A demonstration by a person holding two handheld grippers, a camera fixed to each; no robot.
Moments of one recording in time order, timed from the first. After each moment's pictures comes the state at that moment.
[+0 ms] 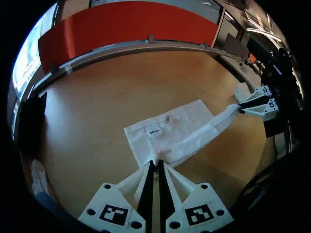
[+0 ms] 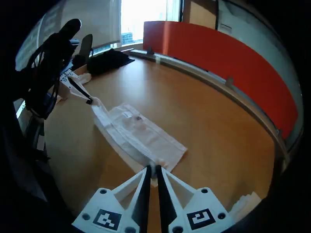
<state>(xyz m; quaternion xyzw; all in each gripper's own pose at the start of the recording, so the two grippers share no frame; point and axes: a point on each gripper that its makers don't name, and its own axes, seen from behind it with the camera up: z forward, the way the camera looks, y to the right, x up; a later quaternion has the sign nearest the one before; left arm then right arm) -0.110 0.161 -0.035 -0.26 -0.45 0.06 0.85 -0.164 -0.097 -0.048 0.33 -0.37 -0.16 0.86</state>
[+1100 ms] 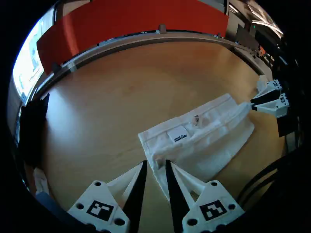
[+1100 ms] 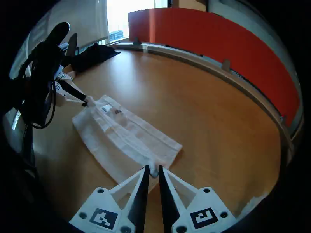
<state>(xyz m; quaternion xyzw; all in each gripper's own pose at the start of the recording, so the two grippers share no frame) -0.175 0.152 0.022 -0.21 -0.45 0.11 0.86 -0.225 -0.087 -0.002 0.30 -0.39 -0.14 0.86</state>
